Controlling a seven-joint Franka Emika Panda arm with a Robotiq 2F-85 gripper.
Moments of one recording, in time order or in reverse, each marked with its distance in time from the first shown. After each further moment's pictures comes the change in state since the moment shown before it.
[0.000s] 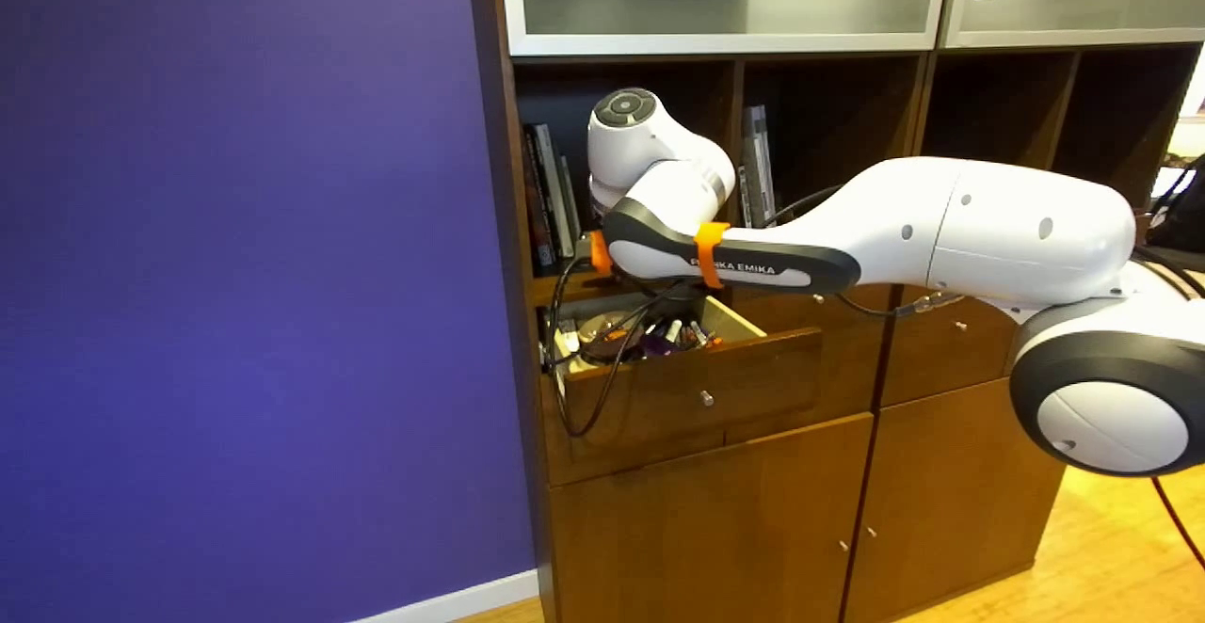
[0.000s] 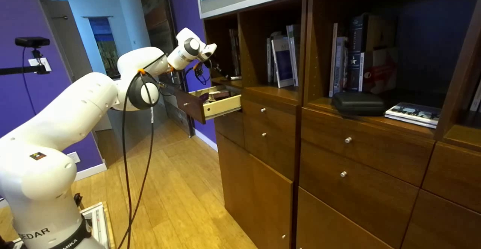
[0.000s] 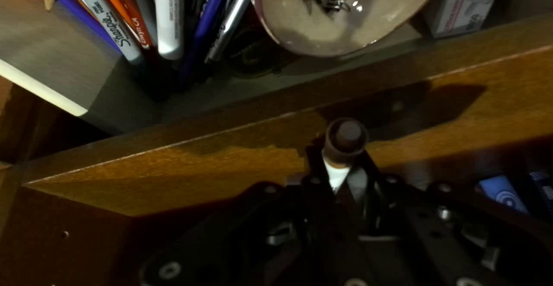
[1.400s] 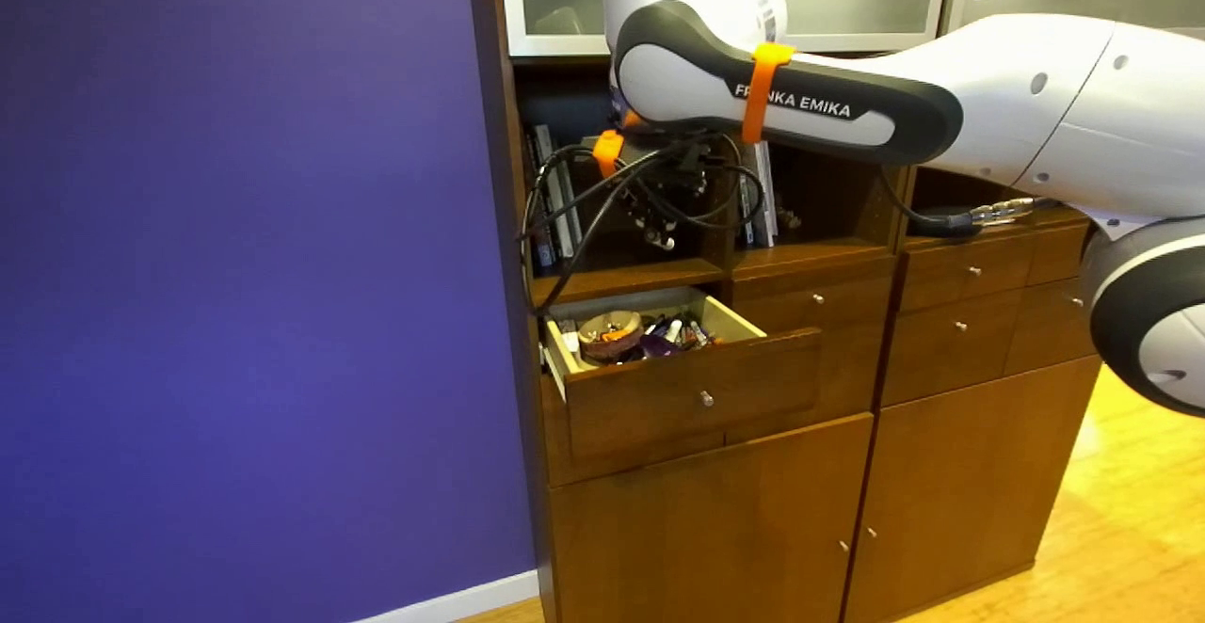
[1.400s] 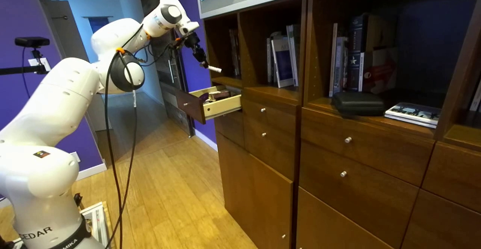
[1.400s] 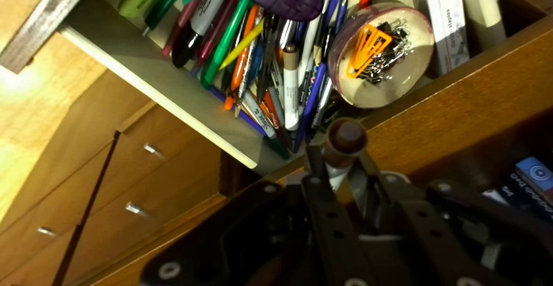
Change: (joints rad) arm 0.073 -0.223 -0.002 0.005 0.171 -0.502 0.202
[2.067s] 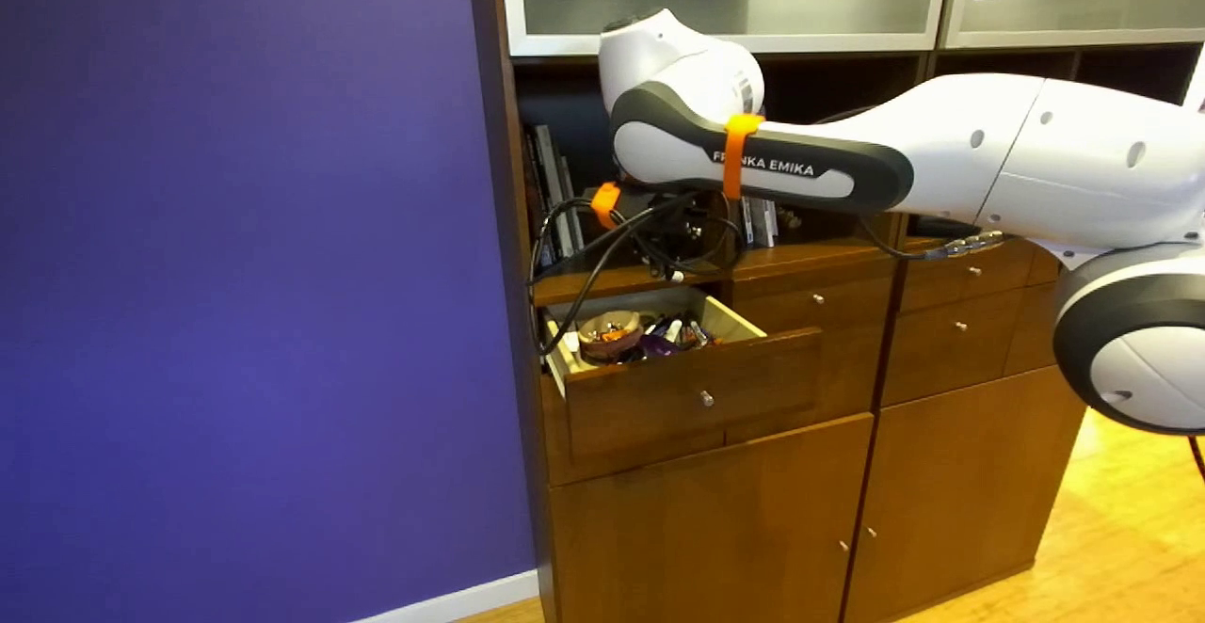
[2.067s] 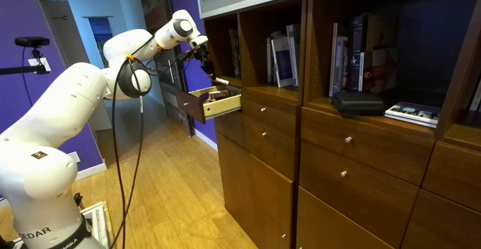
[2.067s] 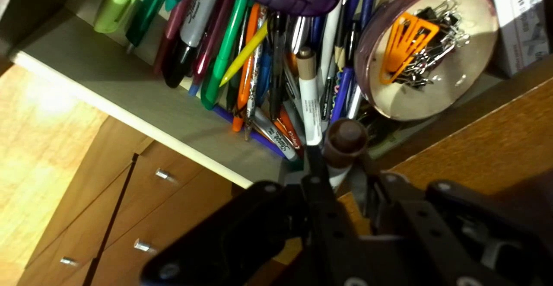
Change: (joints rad) arm -0.048 0.081 0.003 -0.018 0.003 0.041 0.081
